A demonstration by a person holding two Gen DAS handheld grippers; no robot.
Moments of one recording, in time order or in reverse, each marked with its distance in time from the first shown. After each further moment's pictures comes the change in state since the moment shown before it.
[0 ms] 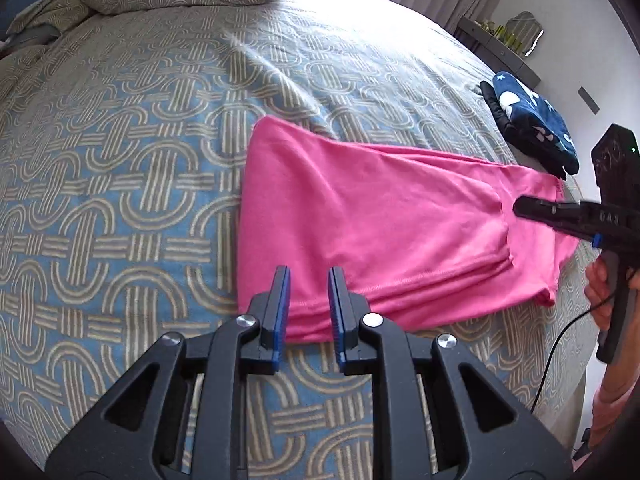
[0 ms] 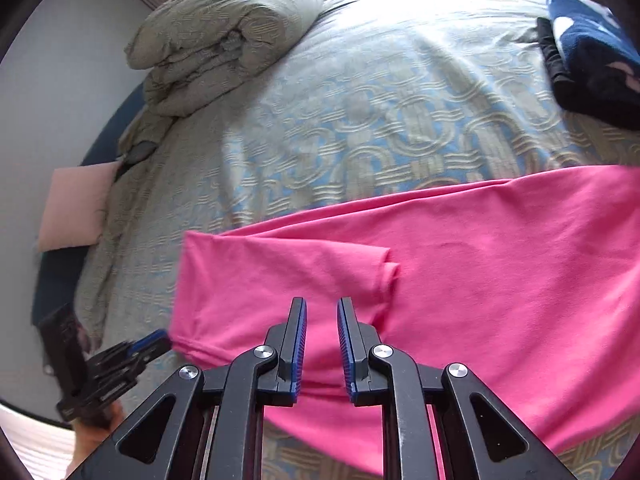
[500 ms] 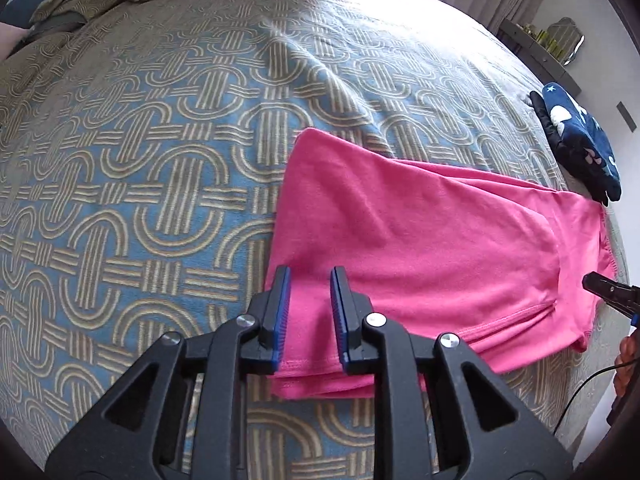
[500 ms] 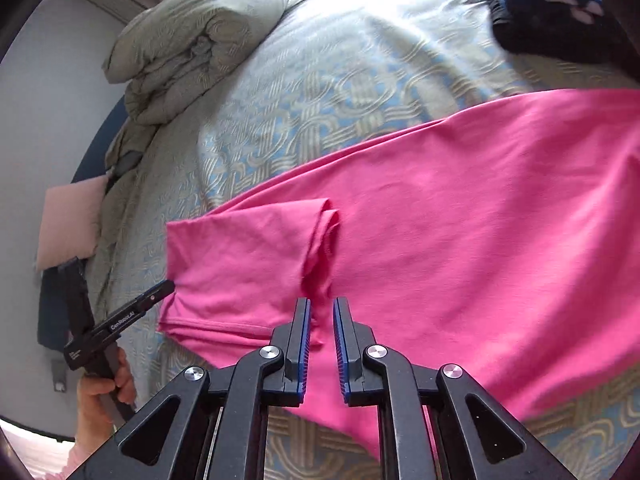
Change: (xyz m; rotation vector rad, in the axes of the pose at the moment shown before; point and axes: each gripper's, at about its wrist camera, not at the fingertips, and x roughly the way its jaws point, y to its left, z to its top) left arm 0.026 0.014 0.018 -0.075 0.035 0.139; right arm -0.024 -0.040 -0.035 0.124 -0.020 -0.062
